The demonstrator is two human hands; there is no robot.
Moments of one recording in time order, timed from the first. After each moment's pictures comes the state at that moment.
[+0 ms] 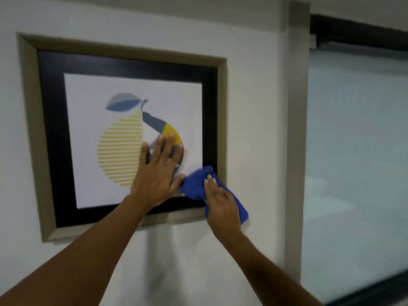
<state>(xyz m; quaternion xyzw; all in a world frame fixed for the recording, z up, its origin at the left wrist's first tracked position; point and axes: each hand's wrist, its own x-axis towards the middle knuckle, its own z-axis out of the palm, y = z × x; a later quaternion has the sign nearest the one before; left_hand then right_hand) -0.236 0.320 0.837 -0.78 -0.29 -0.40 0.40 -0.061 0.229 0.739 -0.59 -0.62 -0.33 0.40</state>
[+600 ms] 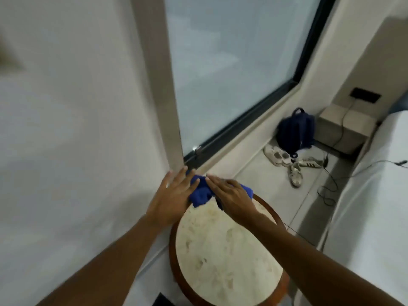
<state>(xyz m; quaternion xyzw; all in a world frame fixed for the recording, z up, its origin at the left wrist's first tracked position) -0.003 0.129 0.410 -0.99 -0.01 -0.11 0.11 0.124 -0.064 0.411 -0.81 -0.57 -0.06 0.15</state>
